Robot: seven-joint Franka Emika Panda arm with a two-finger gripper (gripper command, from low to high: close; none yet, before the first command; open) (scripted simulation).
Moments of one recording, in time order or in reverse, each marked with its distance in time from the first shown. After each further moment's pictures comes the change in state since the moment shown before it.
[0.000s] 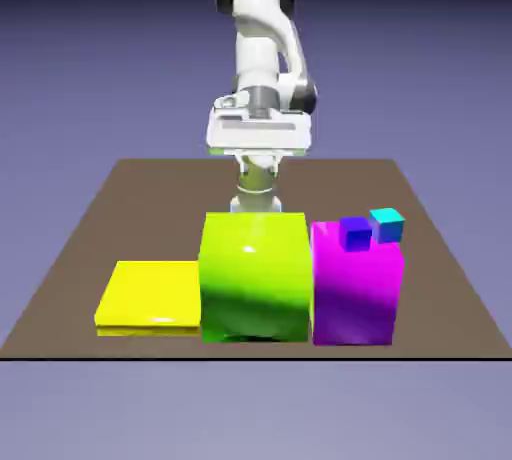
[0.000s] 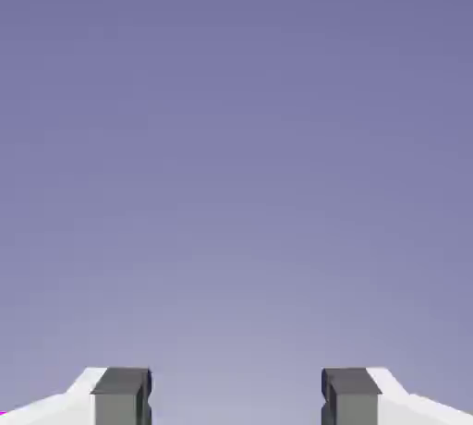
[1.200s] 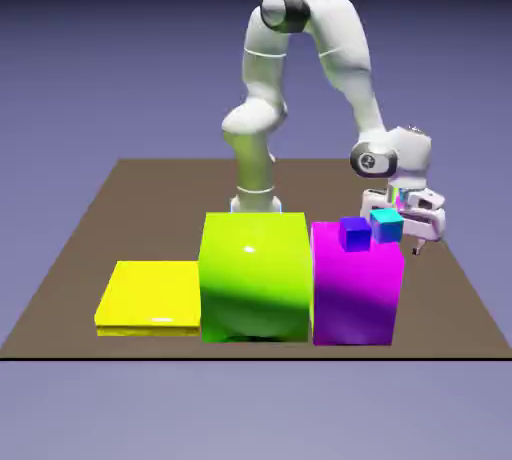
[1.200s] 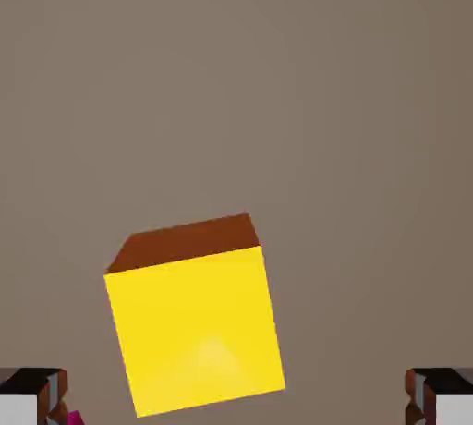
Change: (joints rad) arm 1.107 0.717 -0.259 0.198 -0.387 -0.235 -1.345
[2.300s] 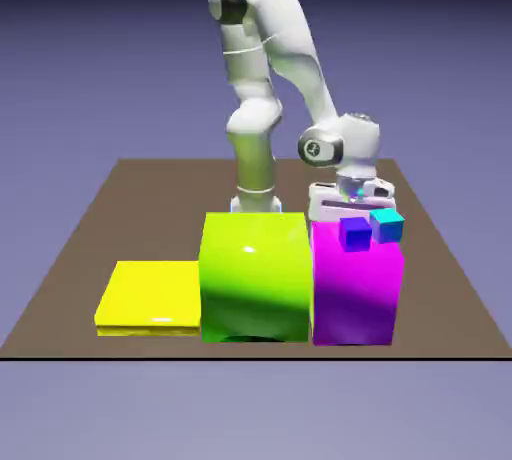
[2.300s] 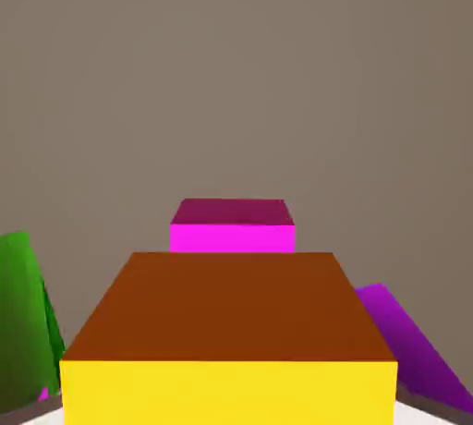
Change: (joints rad) arm 0.127 -0.284 -0.454 -0.196 -0.160 -0.005 -0.394
